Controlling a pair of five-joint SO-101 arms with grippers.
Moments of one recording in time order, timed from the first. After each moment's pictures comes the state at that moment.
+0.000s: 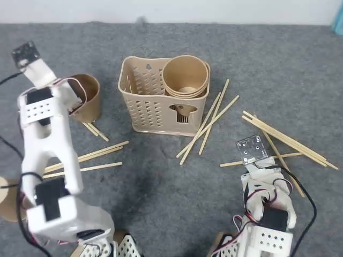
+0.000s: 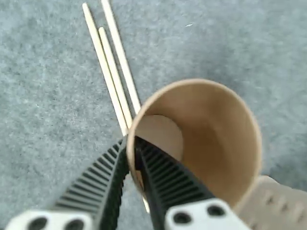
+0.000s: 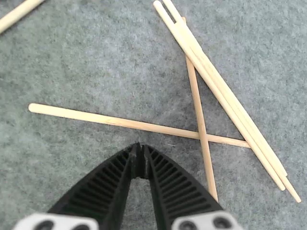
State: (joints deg) left arm -25.7 1.3 15.6 54.9 19.1; right arm 8.3 -102.7 95.4 63.4 34.1
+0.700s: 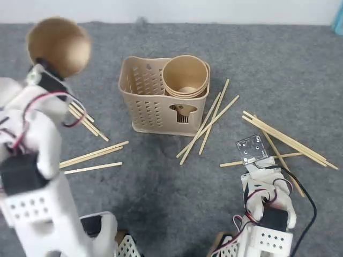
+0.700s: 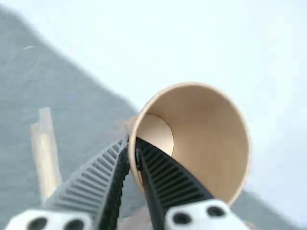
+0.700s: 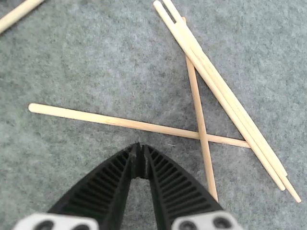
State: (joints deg) left arm -15.5 -45.9 11.9 64.3 36.9; right arm 8.3 -102.7 95.4 63.4 34.1
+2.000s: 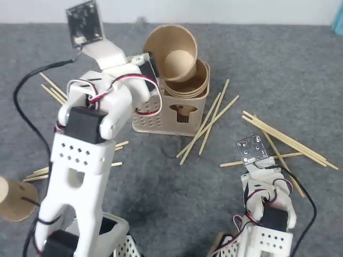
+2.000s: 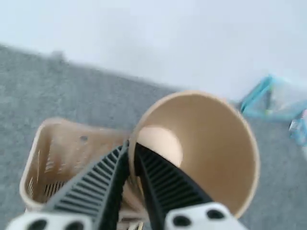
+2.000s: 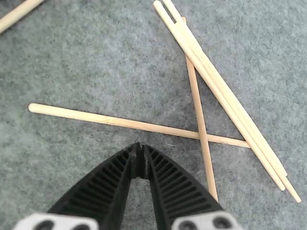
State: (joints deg) left arm 12.3 -27.0 6.5 64.5 32.6; right arm 8.3 -102.7 95.4 63.4 34.1
